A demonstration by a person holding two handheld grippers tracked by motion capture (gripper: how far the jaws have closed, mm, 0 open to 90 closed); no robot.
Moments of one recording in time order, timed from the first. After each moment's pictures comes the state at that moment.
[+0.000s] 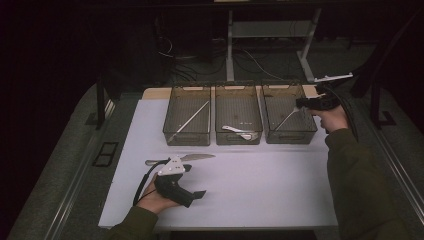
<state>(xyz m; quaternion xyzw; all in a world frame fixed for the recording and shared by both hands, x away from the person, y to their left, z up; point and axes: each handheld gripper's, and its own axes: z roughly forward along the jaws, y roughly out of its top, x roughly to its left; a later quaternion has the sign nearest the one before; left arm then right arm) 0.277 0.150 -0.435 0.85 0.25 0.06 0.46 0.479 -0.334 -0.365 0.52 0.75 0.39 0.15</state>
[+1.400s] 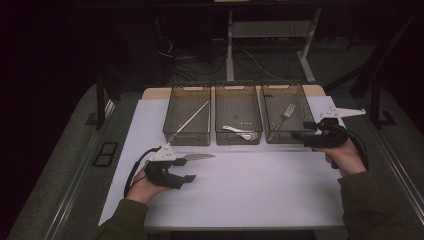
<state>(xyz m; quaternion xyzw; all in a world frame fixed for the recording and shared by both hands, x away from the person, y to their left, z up) 0.310 0.180 -0.419 0.87 0.26 0.07 0.42 0.354 -0.316 -0.372 0.41 0.77 0.46 0.15</state>
